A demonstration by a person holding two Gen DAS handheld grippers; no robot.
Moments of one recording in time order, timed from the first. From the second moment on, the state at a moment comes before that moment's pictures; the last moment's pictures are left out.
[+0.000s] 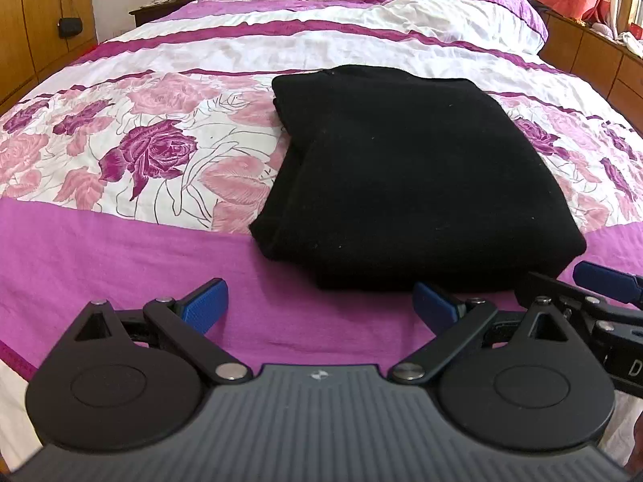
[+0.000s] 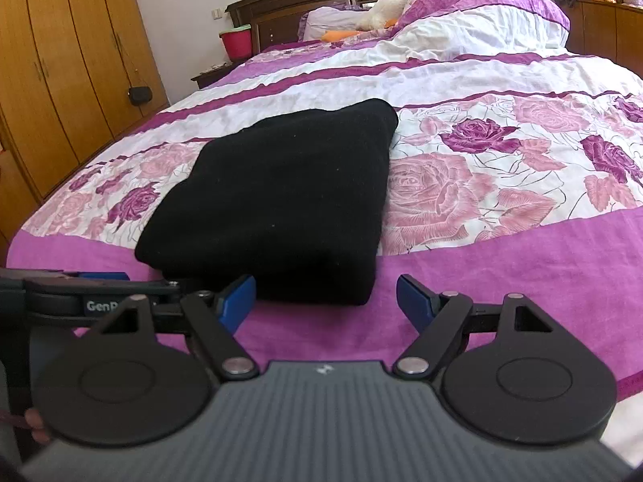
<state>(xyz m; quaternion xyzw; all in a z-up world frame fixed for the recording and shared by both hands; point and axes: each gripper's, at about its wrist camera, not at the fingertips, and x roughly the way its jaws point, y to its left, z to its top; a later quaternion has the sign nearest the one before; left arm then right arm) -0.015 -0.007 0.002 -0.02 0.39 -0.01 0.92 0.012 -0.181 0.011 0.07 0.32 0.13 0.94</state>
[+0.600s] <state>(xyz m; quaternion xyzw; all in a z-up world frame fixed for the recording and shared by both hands) -0.017 -0.008 0.000 -0.02 0.39 0.00 0.92 0.010 -0.181 0.010 0.07 0.32 0.13 0.93</state>
